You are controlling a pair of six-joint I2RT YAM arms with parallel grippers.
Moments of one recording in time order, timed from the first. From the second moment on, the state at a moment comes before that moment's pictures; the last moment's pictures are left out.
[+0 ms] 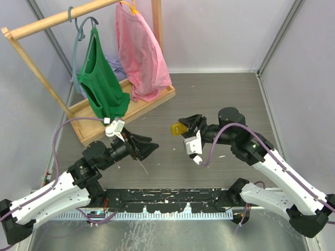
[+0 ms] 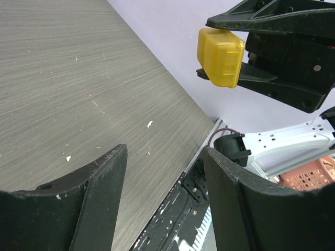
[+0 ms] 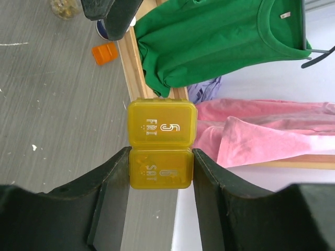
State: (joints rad) left arm -0.92 0.58 0.51 0.12 0.04 -0.65; right arm 0.73 0.88 1.04 -0.49 -0.53 -1.27
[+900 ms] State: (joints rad) left arm -0.92 0.63 0.36 0.15 0.07 -0.36; right arm 0.51 1.49 0.88 -0.72 -0.42 -0.90
